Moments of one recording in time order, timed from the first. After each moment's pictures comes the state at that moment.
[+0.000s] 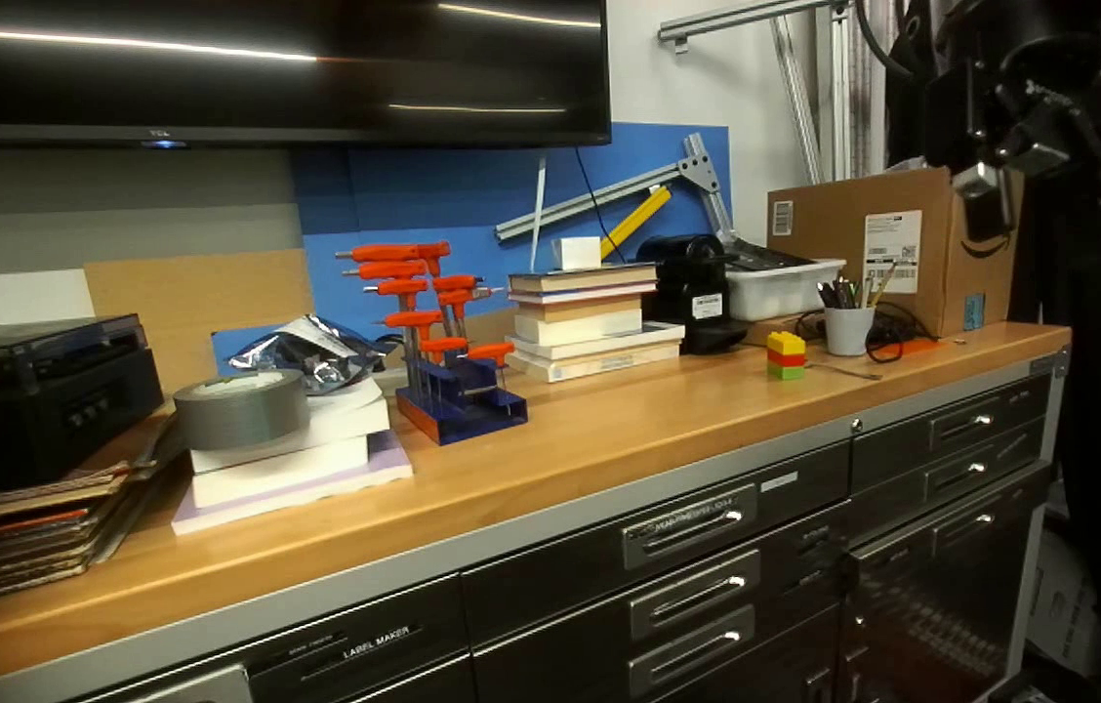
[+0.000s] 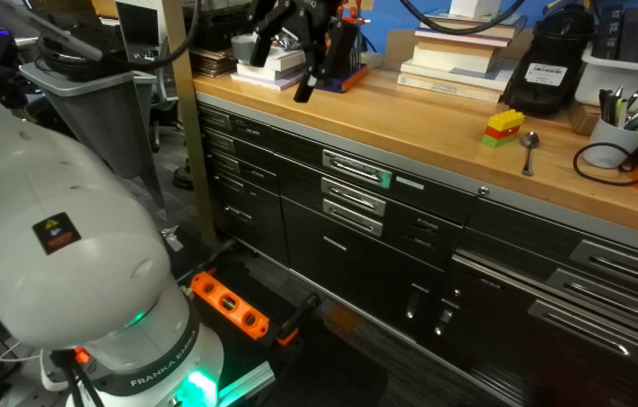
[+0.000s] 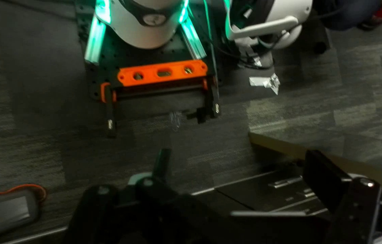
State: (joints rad) arm -0.10 -0.60 -0.12 -2.36 0.14 1.37 -0.10
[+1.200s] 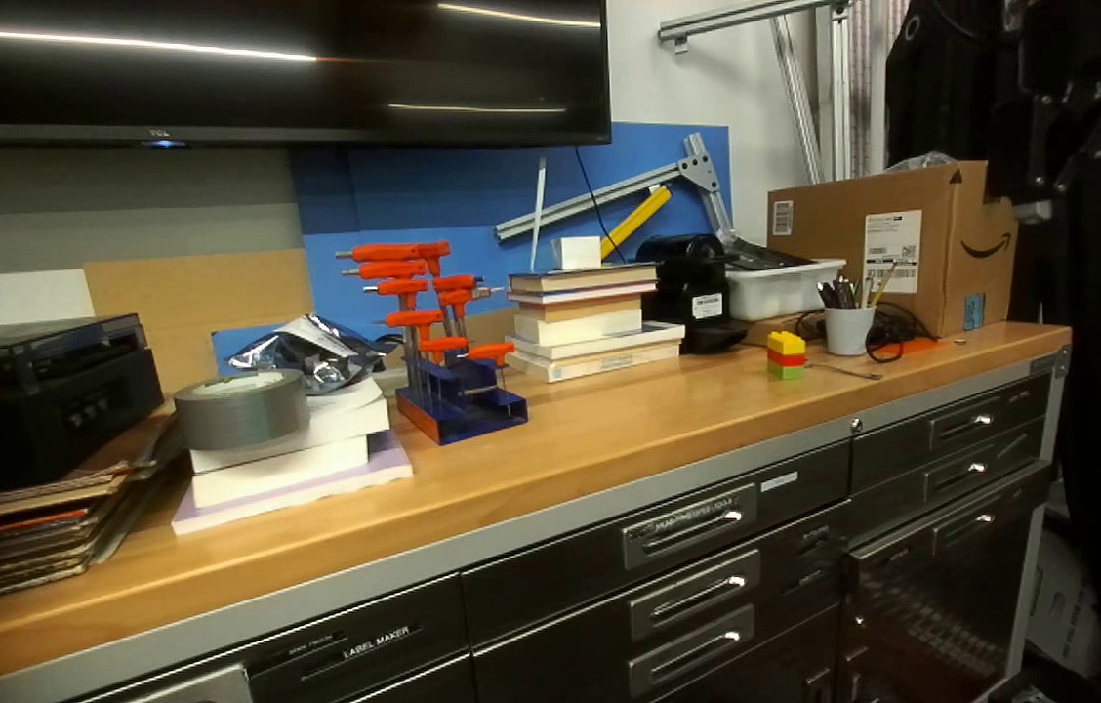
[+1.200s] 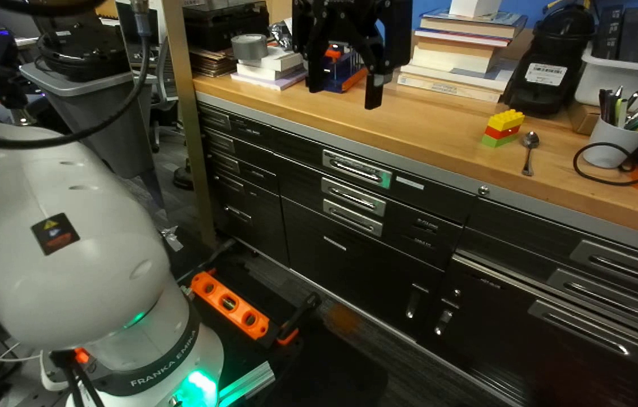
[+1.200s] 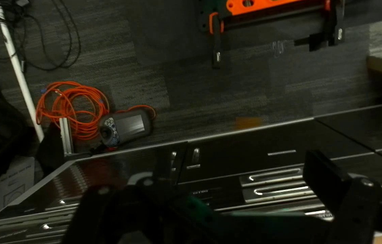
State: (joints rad) arm -0.10 -0.79 -0.13 -2.50 -0.19 1.66 -0.01
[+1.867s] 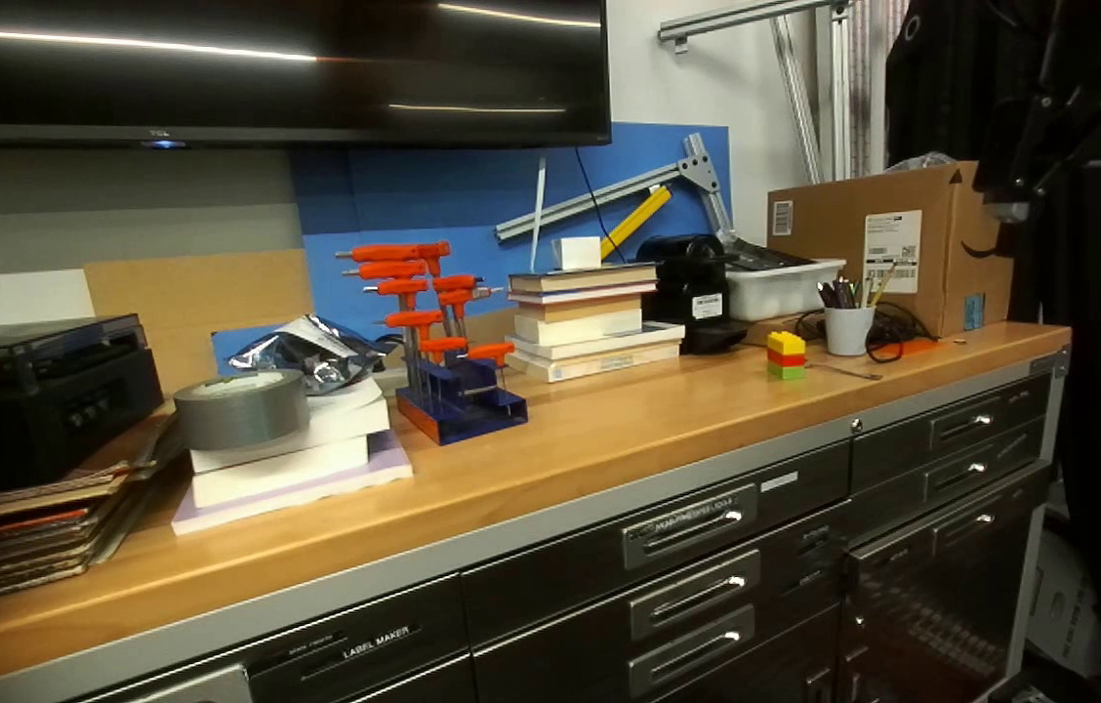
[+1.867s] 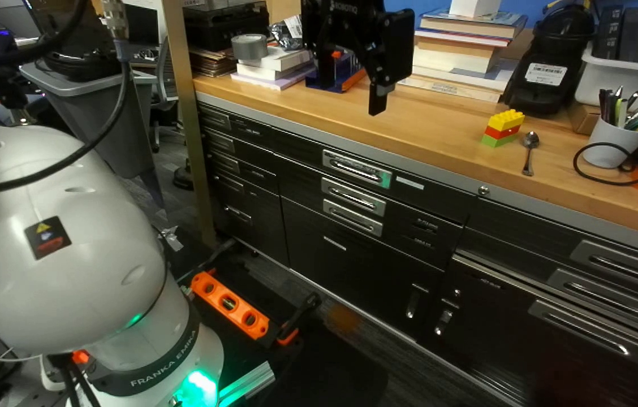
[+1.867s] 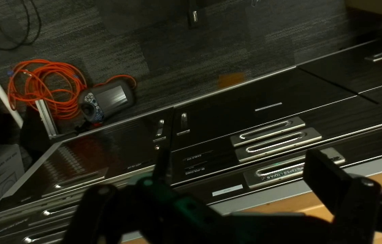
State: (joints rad) arm -0.14 -0.88 -0.16 -2.59 -0.13 1.82 0.03
